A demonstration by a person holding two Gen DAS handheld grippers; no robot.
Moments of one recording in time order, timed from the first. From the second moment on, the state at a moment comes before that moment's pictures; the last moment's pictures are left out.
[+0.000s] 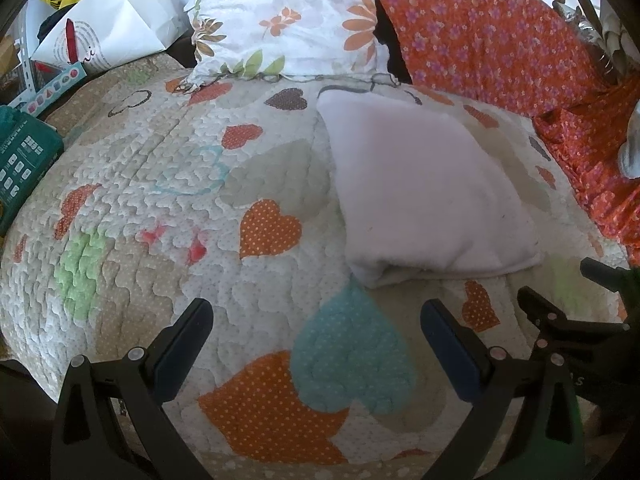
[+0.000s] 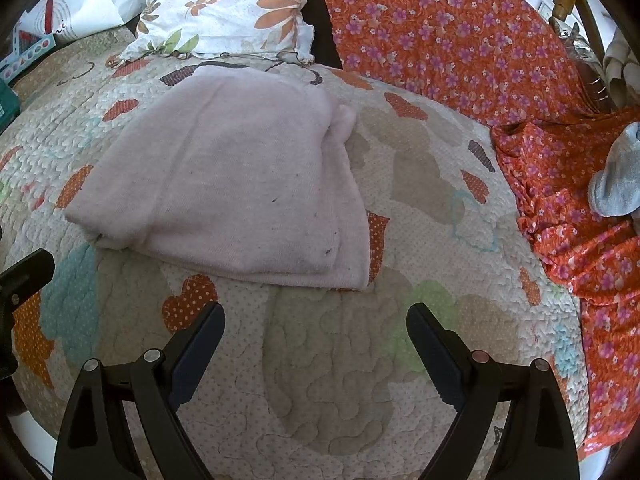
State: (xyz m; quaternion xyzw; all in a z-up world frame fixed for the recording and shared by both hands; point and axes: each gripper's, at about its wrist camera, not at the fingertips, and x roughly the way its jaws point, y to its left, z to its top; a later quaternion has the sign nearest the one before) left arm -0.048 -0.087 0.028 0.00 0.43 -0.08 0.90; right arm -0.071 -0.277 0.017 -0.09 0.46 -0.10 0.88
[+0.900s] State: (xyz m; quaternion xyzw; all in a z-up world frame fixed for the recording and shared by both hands) left arm -0.048 -0.087 0.026 0.01 0.43 -0.09 0.90; right arm -0.073 -0.271 0.017 -0.11 0.46 -0.11 0.87
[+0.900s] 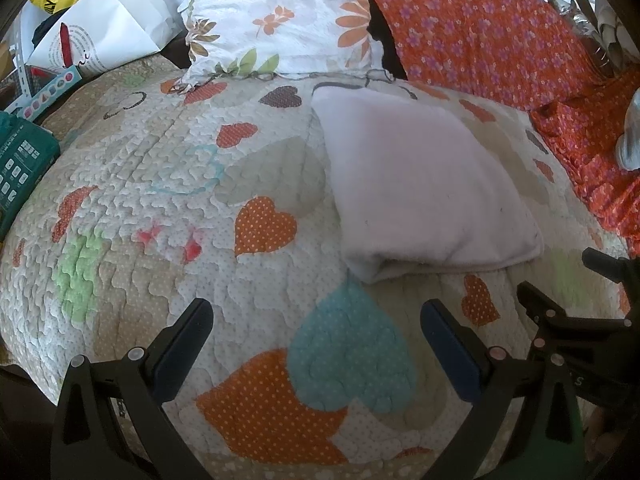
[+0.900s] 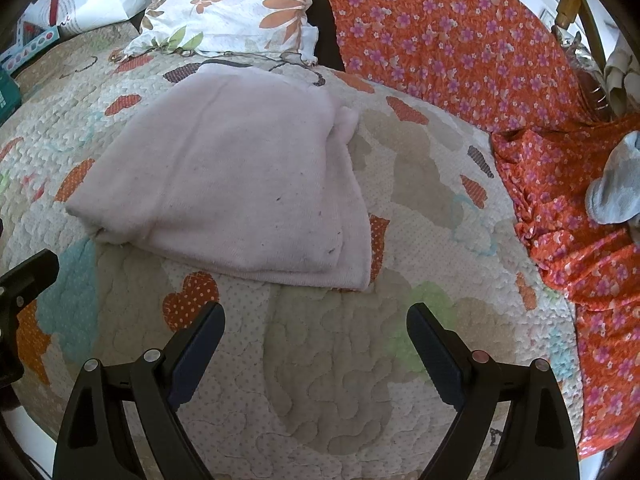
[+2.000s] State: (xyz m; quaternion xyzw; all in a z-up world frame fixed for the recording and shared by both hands) left arm -0.048 -0.083 0.020 0.00 0.44 -0.10 0.89; right arm -0.079 -0.263 0.025 -0.16 0.43 -0.14 0.88
